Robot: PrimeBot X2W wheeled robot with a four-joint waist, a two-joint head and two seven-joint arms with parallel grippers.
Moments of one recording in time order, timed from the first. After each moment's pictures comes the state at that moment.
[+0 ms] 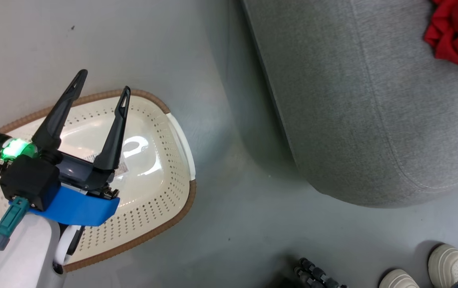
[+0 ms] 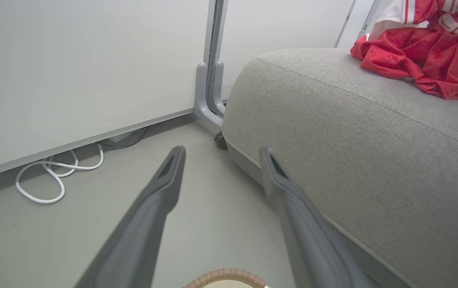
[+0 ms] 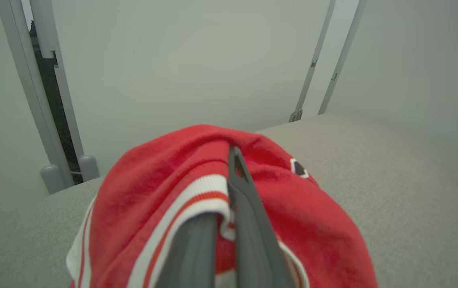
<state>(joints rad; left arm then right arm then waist) -0.35 0.44 -0.30 -0.09 -0.24 -0.11 -0.18 -1.24 -0.21 -0.64 0.82 -0.11 0.13 -0.22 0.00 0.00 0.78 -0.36</state>
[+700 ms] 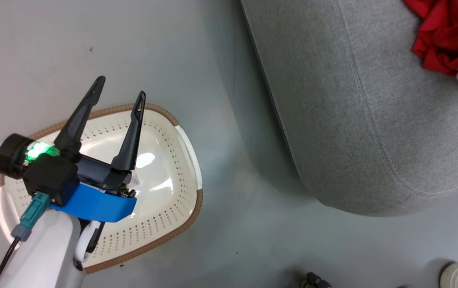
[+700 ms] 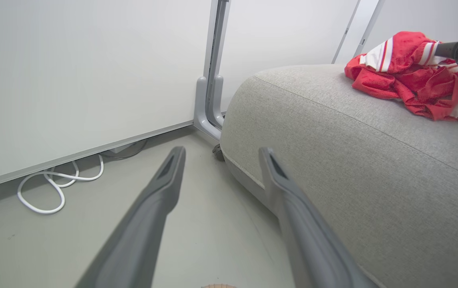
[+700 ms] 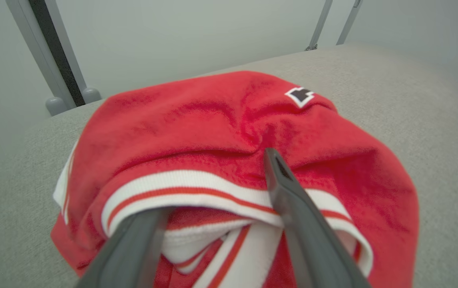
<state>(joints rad) -0.37 0.38 -0.34 0.01 -0.27 -0.11 -0.23 -1.20 -0.19 -0.68 1.08 -0.21 0.13 -0.23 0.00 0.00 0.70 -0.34</state>
